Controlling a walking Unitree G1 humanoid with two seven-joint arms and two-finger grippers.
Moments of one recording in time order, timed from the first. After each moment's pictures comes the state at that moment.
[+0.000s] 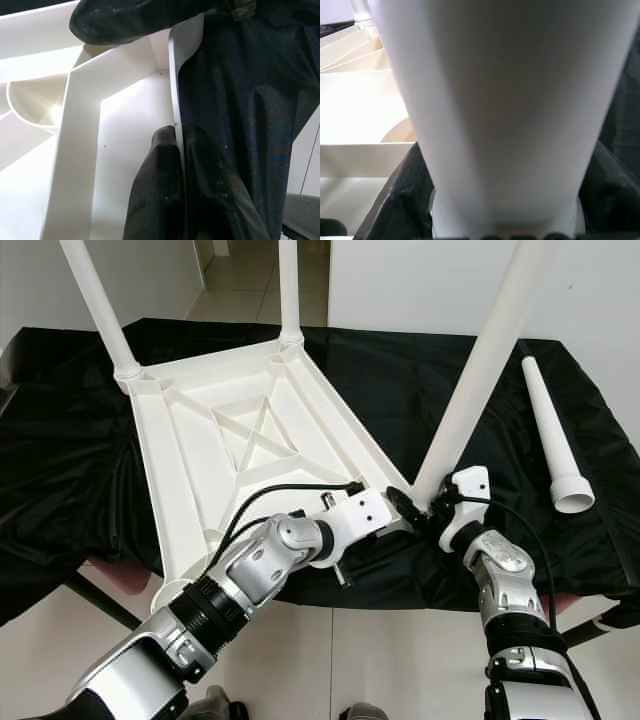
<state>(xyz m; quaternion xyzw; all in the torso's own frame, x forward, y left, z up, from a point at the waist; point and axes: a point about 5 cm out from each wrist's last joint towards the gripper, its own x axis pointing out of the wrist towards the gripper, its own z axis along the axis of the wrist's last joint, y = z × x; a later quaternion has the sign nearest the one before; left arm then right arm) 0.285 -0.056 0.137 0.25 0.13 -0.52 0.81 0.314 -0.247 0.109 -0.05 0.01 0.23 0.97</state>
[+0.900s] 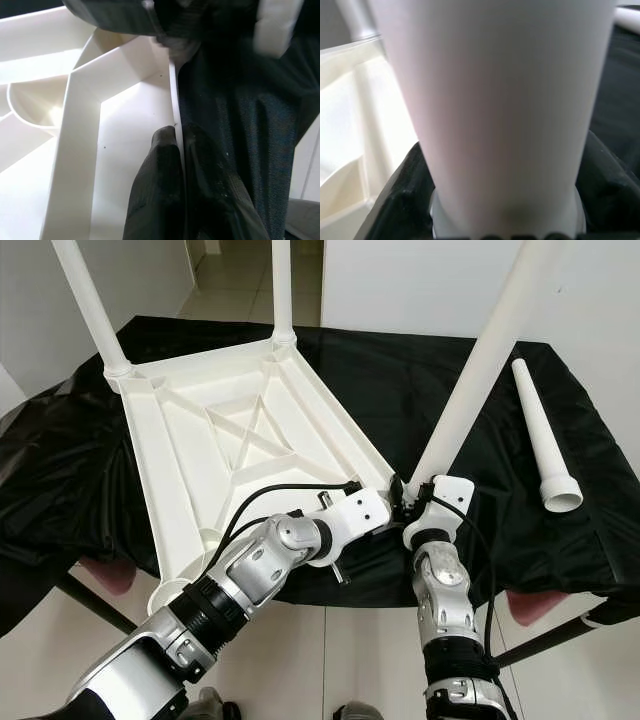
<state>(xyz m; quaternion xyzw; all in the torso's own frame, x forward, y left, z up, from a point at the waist) 0.287 -0.055 0.136 0.25 0.13 -0.51 0.81 0.304 -0.197 0.103 0.03 -0.02 -0.12 0.99</state>
